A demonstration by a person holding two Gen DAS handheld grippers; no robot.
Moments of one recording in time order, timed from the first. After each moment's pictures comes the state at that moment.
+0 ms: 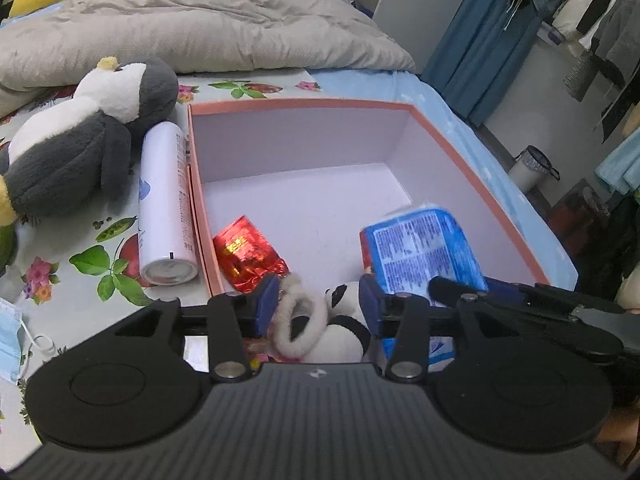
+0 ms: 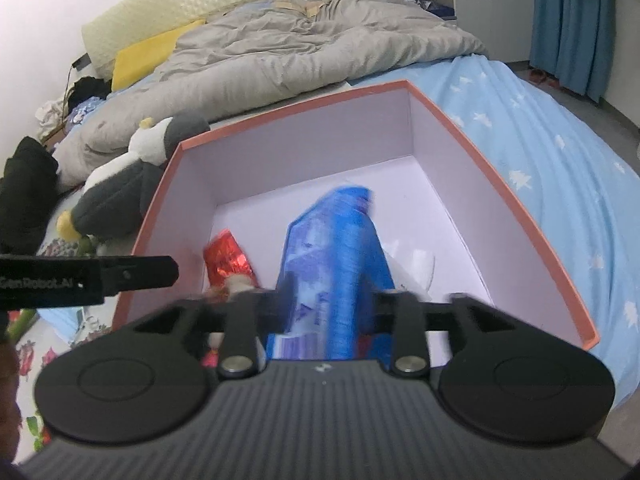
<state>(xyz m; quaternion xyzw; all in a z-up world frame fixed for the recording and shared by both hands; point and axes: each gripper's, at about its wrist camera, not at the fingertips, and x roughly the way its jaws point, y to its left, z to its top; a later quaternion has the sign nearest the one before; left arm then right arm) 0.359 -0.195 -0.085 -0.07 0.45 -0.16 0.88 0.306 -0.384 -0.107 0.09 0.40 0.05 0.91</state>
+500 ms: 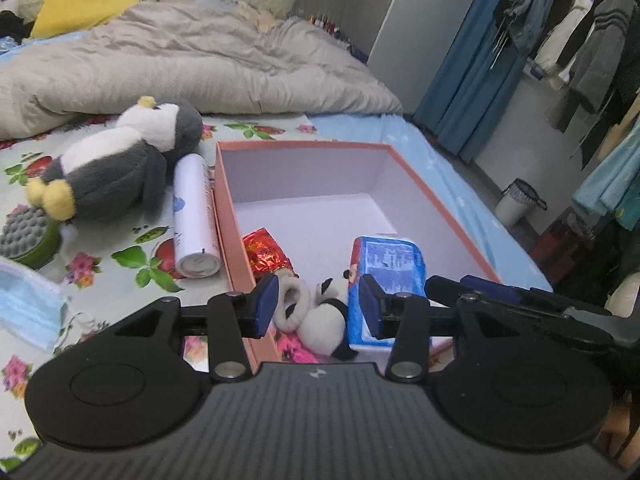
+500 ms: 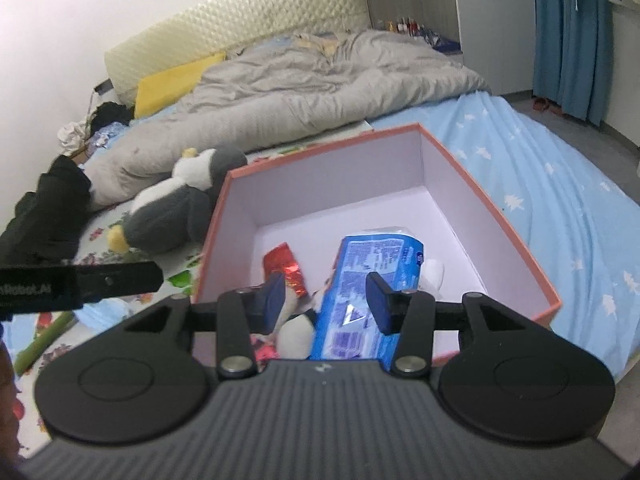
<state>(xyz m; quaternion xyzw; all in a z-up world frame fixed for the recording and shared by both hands) 0.262 -0.160 -0.021 -0.08 0.39 -0.16 0.90 0.242 -0.371 -0.054 0.10 0.34 0.06 0.93</state>
